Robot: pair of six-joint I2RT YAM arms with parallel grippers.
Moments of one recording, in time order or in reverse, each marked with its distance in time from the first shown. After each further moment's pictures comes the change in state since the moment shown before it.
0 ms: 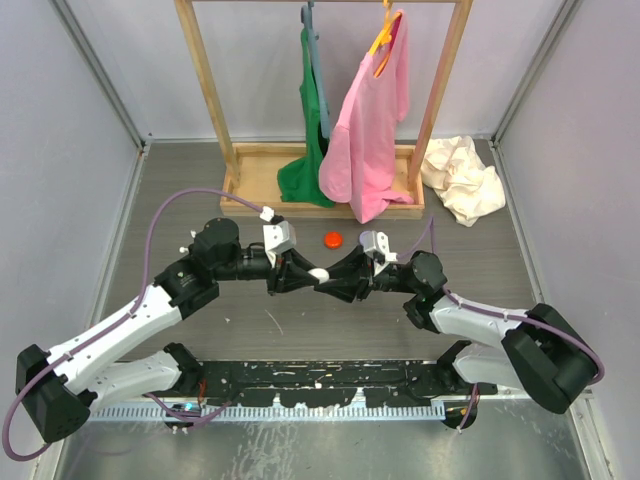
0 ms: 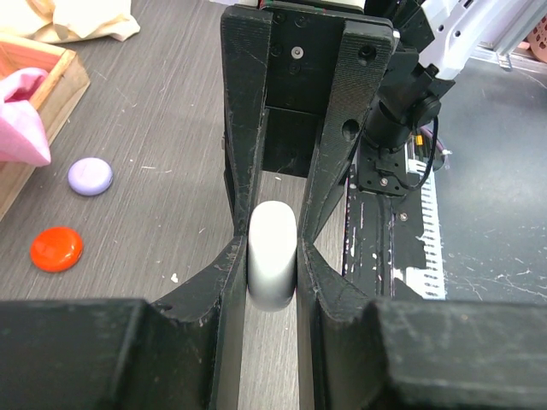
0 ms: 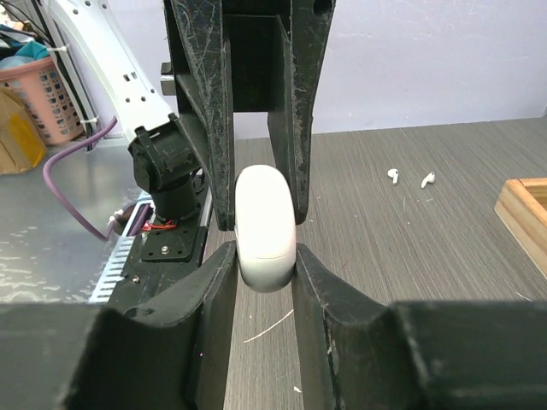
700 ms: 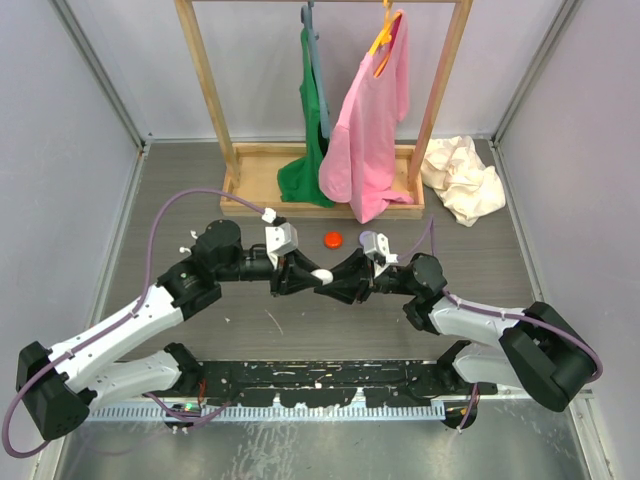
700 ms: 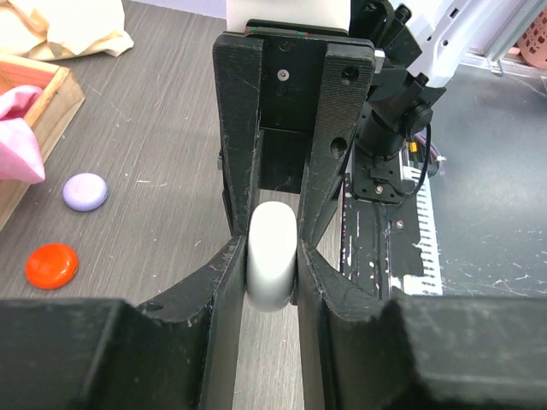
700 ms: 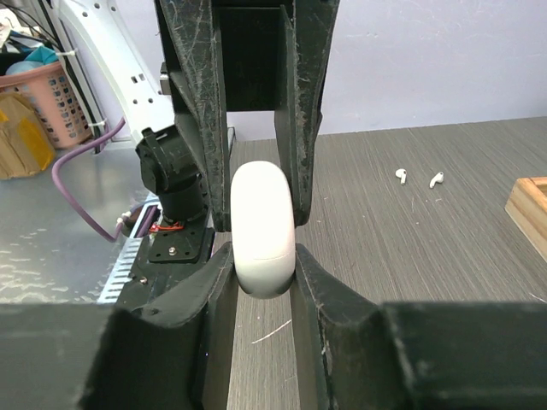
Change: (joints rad) left arm -0.018 0.008 -0.009 0.051 -0.002 -0.003; right arm -0.002 0.016 -0.017 0.047 0.001 0.030
